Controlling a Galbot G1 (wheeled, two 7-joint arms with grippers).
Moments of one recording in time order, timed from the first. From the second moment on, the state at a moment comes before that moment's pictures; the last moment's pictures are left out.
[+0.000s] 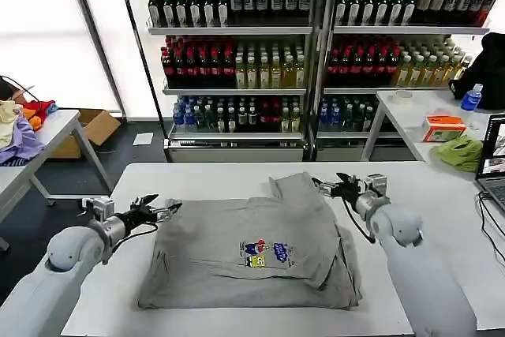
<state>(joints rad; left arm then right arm) 0.83 -0.86 -0.28 -1.46 -0.62 0.48 0.34 -0.63 1.19 0.30 1.33 0.47 -0.58 -0.20</state>
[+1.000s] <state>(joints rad) 0.77 -0.90 -0.17 -1.30 -0.62 0.46 0.36 -0.51 1.34 0.22 1.05 0.40 -0.56 -0.23</state>
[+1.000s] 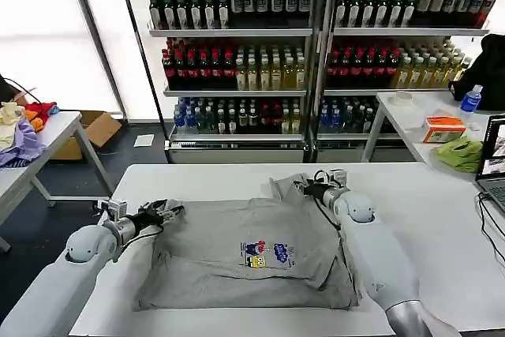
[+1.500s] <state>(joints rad) 0.75 -0.90 -0.13 -1.32 -0.65 0.44 0.35 -0.58 1.33 0.24 1.15 0.47 -0.58 -0.21</state>
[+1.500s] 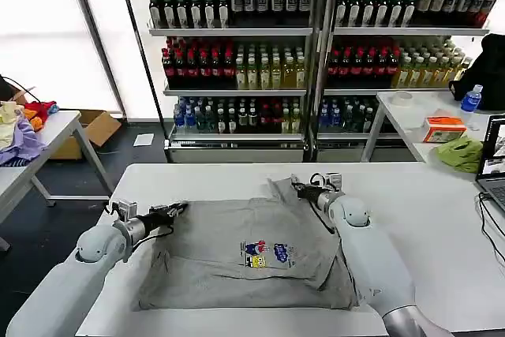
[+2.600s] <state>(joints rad) 1.06 -0.82 -0.40 -1.73 -0.71 0.42 0.23 -1.05 1.18 0.49 1.85 0.76 -0.58 -0.11</state>
